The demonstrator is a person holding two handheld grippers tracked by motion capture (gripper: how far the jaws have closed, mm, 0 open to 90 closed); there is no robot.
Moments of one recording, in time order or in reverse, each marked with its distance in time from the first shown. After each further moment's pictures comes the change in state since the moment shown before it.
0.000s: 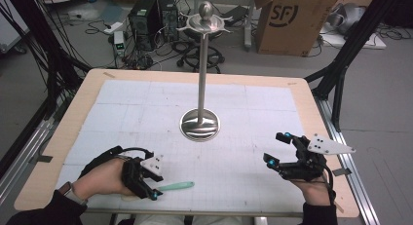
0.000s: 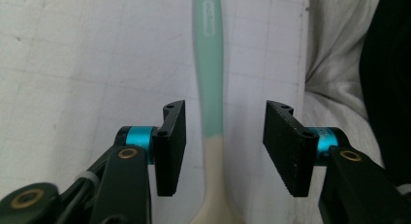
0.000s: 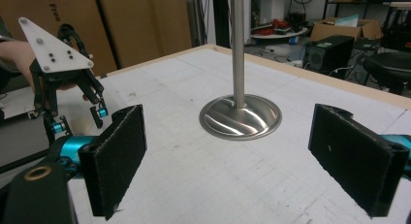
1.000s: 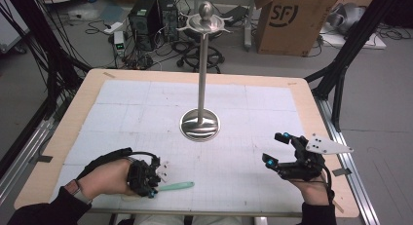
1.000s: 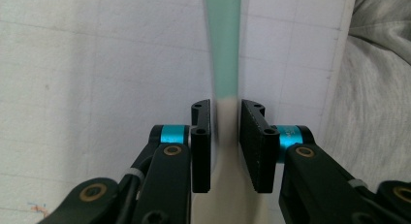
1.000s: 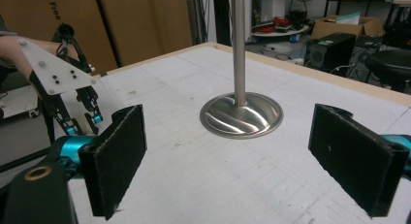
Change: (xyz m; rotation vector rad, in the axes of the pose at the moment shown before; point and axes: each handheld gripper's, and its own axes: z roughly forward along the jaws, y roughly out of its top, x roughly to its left) left arm -0.007 0.014 0.012 0.257 0.072 0.039; right arm 0.000 -0.001 0.003 0.007 0.003 0.002
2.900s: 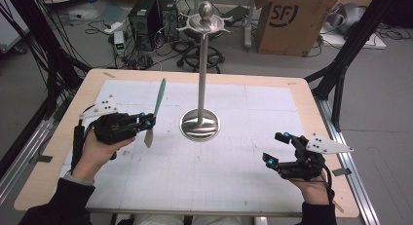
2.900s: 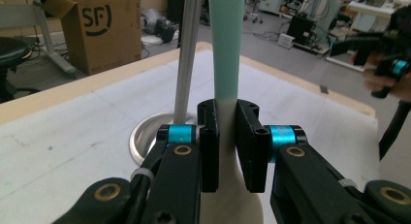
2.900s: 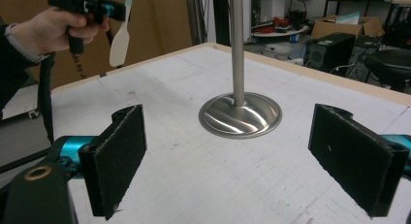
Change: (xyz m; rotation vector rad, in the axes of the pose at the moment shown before) left arm 0.061 -0.050 -0.102 -1.140 0.254 -0.473; right arm -0.002 -0.001 0.000 -0.002 -0.002 0.004
